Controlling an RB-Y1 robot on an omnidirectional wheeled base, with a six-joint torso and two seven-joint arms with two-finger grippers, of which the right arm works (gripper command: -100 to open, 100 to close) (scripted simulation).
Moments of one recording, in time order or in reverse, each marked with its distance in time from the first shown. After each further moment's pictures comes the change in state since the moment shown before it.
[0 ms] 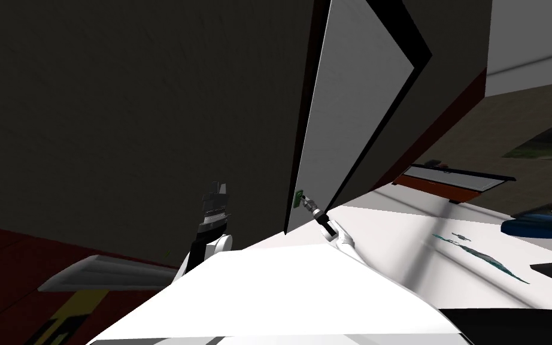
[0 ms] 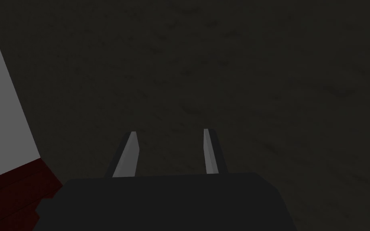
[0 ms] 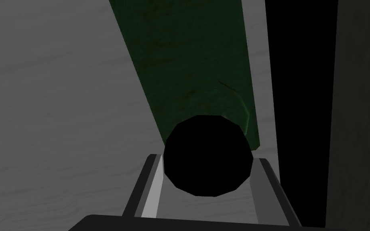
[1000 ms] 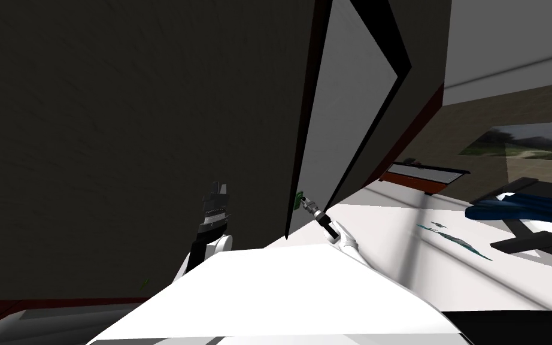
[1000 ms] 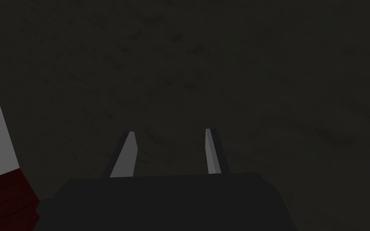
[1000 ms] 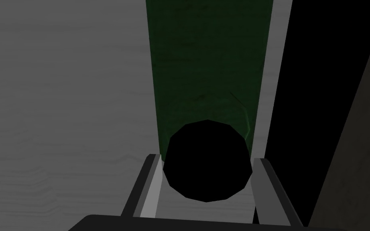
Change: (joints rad) arm 0.027 -0.008 -0.024 -0.023 0.129 -0.021 0.125
